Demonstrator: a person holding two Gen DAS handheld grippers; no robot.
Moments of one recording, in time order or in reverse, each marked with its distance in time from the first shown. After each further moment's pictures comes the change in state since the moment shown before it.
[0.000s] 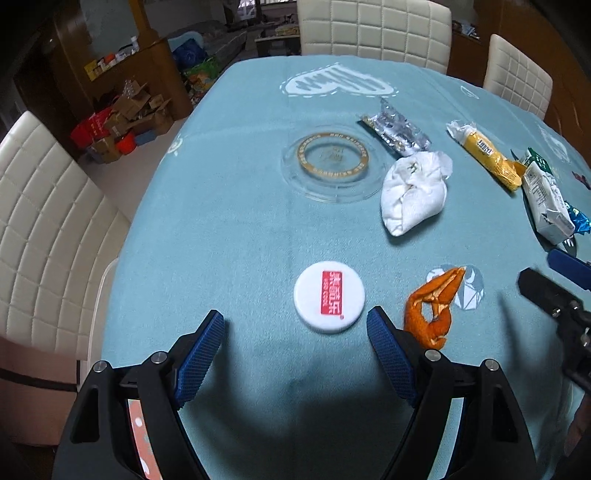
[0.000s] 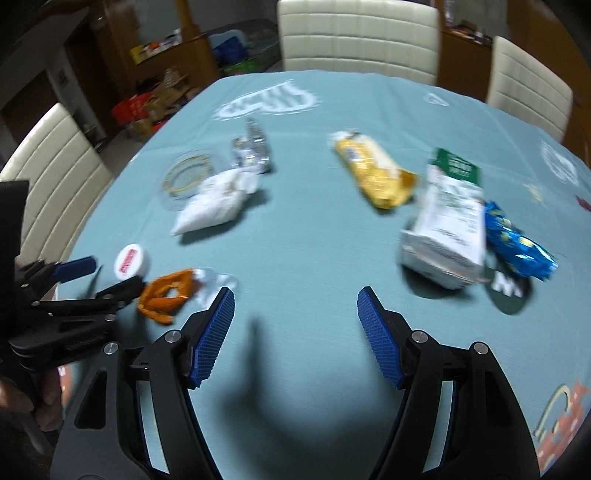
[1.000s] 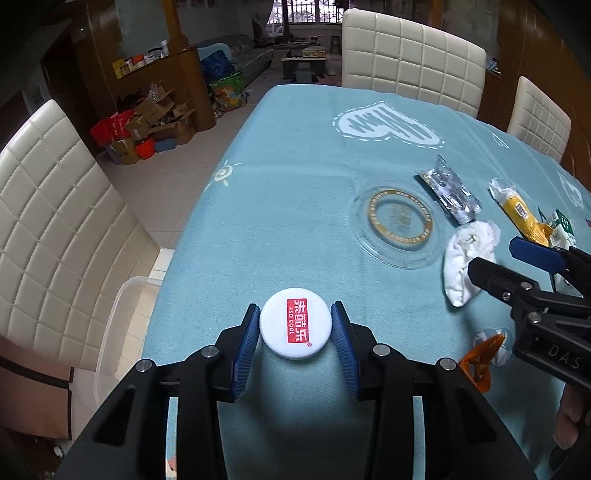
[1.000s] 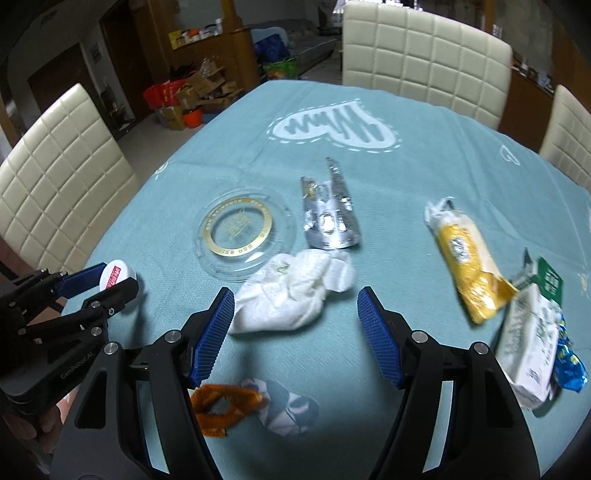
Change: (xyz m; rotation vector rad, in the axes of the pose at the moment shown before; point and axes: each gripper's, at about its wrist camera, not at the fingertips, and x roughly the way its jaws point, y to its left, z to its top) left arm 0.004 0.047 0.025 -0.105 -0.086 0.026; right arm 0.048 0.055 0.065 -0.134 -0.004 0.057
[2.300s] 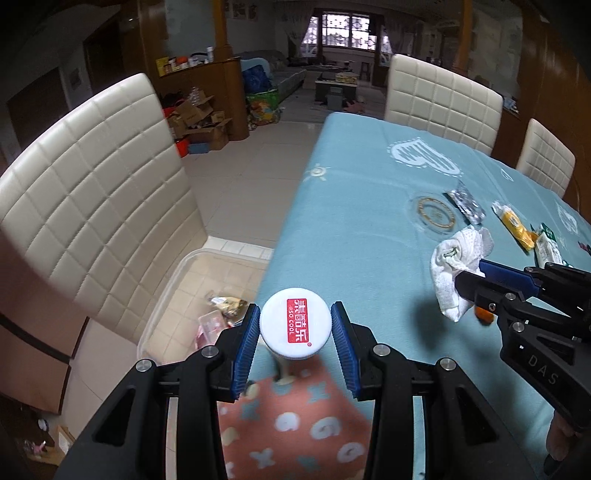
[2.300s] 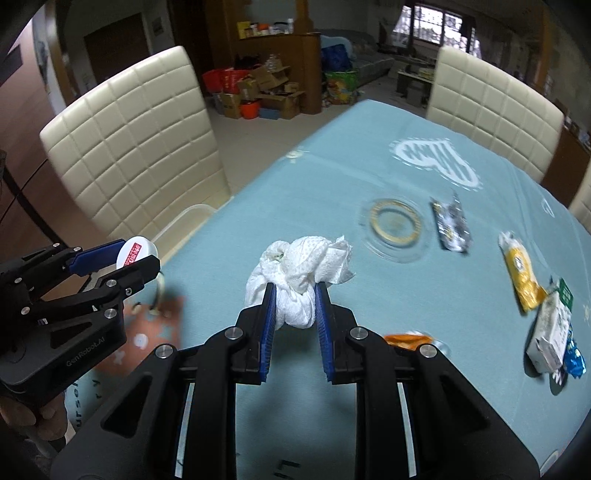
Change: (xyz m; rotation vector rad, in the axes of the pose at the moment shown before) left arm -0.084 0.086 -0.065 -0.127 -0.091 0.043; right arm -0.060 0.129 -0.034 -0.204 -0.035 0.100
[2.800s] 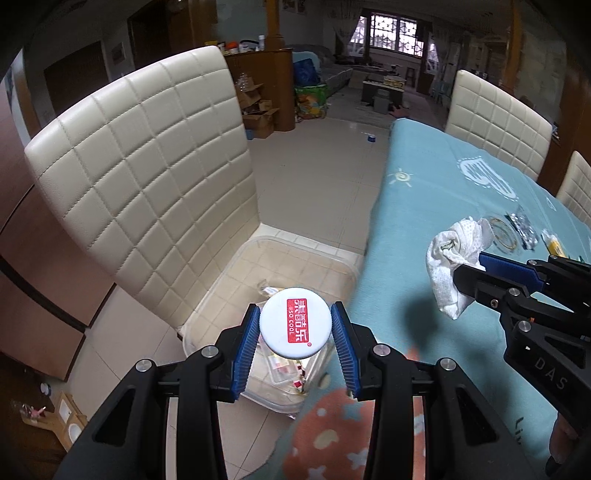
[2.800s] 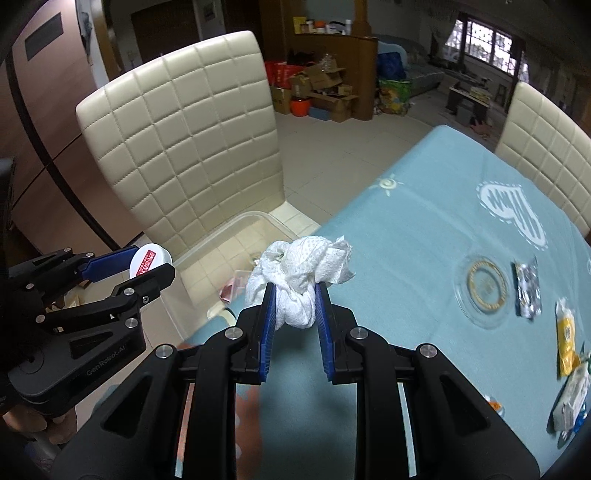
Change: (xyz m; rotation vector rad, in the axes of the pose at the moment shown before) left arm 0.007 0.073 -0.003 -0.121 0.020 0.114; right arm 0.032 0.075 0.041 -0.139 0.007 0.121
